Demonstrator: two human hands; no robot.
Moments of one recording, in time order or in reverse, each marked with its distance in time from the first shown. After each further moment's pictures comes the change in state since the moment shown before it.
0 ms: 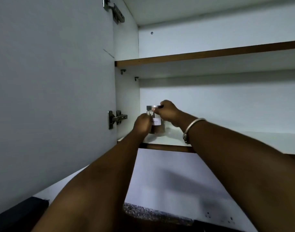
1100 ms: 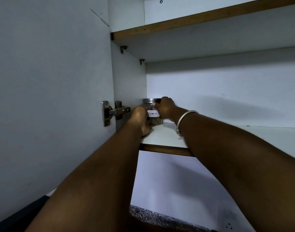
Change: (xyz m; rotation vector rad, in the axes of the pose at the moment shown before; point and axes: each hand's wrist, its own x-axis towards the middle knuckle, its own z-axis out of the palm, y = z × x) left_hand 0.078 -0.042 -0.007 -0.566 0.027 -0.337; right_hand 0.080 0.044 0.068 -0.247 -0.007 0.049
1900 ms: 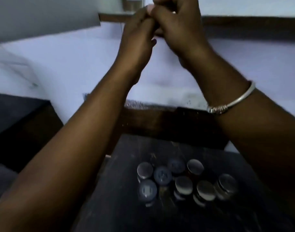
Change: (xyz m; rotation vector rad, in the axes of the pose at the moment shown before) left_hand -0.295 -0.099 -0.022 0.223 -0.251 0.478; right_hand -0.356 -0.014 -0.056 0.507 0.192 -0.170
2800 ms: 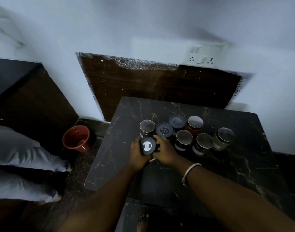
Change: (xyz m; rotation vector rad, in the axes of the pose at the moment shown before) left_hand -0.380 -0.273 -0.060 0.571 -0.121 -0.719; right_hand -0.419 0.230 0.034 -0.357 -0.643 0.826
